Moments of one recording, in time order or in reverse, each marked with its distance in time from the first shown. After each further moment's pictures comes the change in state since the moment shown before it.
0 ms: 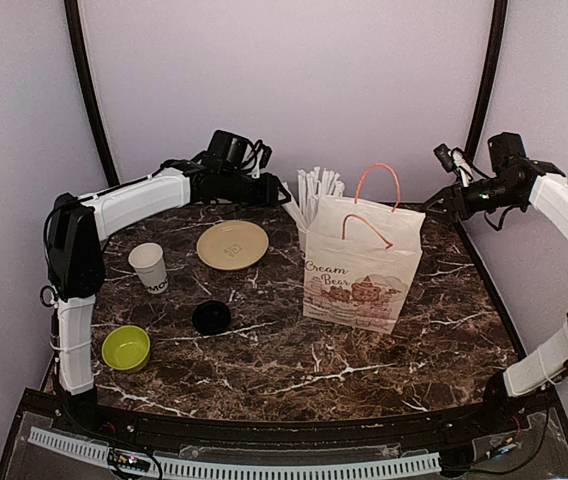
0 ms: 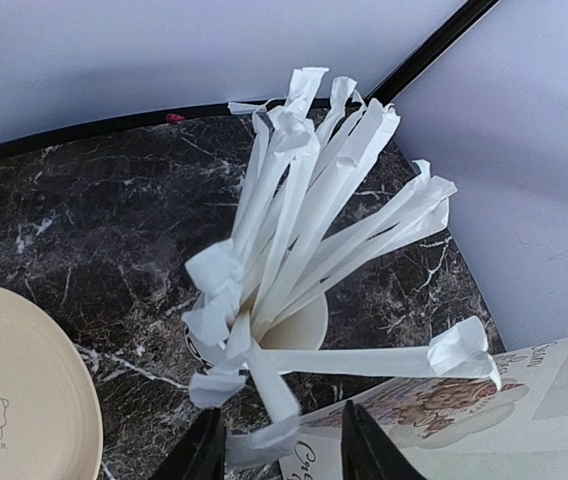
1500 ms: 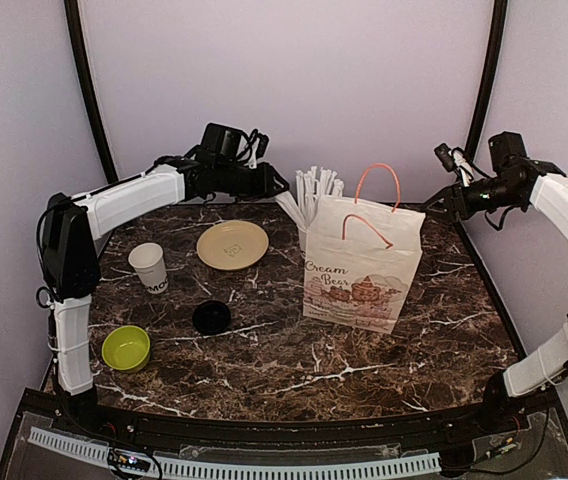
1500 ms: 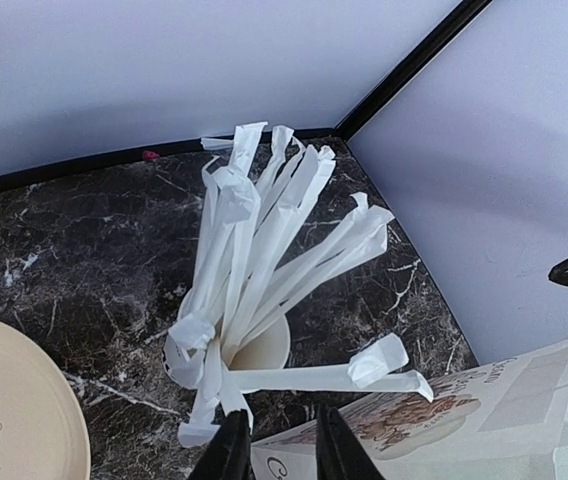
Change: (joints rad) left arm 0.014 -0.028 -0.007 0.060 0.039 -0.023; right arm 0.000 -0.004 0.000 0.000 0.006 0.000
